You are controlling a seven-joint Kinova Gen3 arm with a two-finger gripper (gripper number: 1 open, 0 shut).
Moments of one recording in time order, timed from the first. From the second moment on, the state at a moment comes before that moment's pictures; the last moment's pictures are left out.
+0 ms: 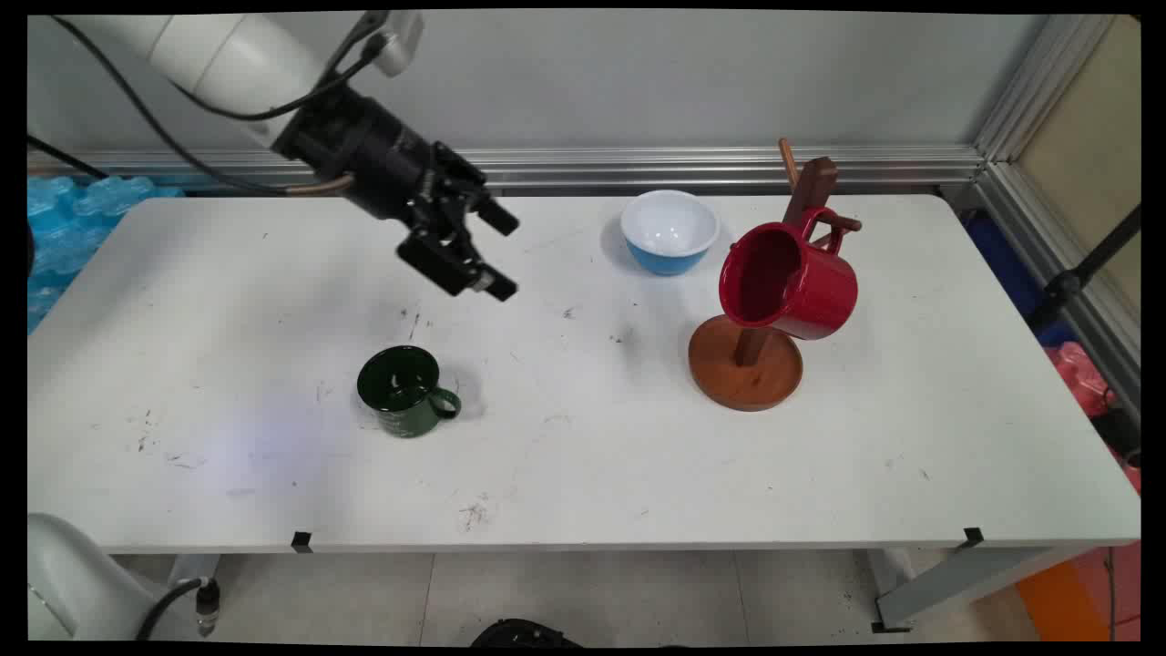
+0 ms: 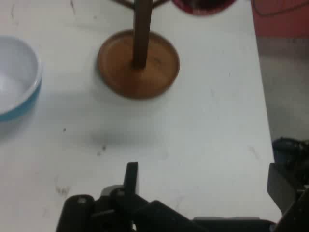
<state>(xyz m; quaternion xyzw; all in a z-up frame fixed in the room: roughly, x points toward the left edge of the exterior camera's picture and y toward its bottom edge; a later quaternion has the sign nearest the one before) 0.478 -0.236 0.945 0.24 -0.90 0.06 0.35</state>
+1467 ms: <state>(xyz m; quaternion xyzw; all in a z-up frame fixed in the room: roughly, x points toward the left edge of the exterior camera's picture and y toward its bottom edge) 0.291 -0.243 0.942 0.35 -0.85 0.03 0.40</state>
